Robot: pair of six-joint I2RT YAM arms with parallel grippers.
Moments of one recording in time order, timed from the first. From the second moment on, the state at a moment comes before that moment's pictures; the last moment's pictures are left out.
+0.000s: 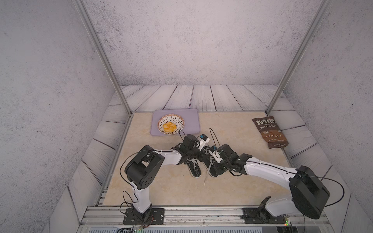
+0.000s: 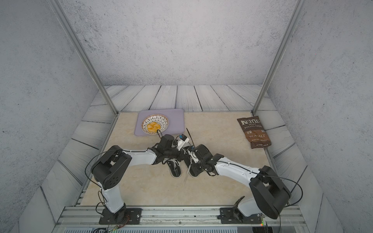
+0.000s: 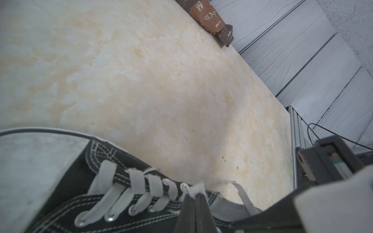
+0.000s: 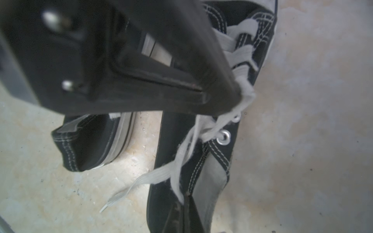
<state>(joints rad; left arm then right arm) -0.68 1.85 0.92 0.34 0.63 -0.26 0.73 1.41 0.77 -0.40 -0.08 0.16</state>
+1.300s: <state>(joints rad) -0.72 1.80 0.76 0.30 0.63 -0.17 0.62 1.47 0.86 -0.40 -0.24 0.15</state>
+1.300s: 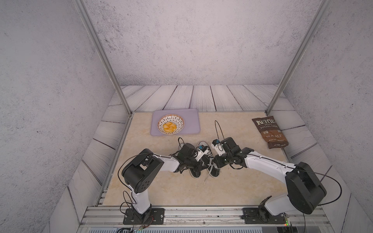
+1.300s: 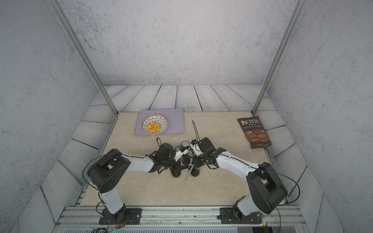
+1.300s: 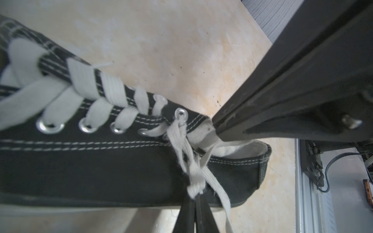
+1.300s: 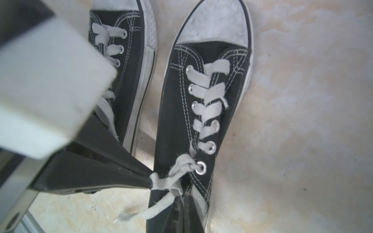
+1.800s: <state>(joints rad) -0.73 1.75 0.72 0.35 0.49 -0.22 0.61 1.40 0.83 -0.48 -0.08 0.21</state>
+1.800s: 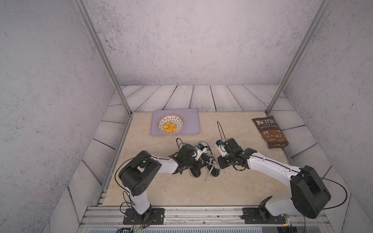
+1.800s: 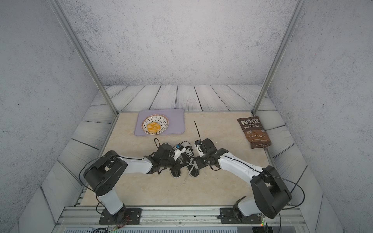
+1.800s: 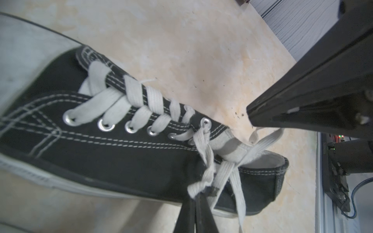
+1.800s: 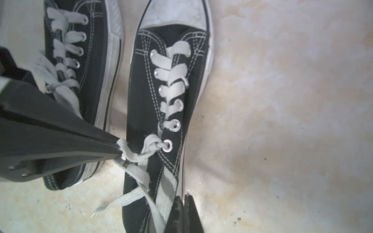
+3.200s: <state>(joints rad) -0.73 1.73 0.71 0.38 0.48 -0.26 0.57 1.52 0.91 -0.67 -0.27 0.06</state>
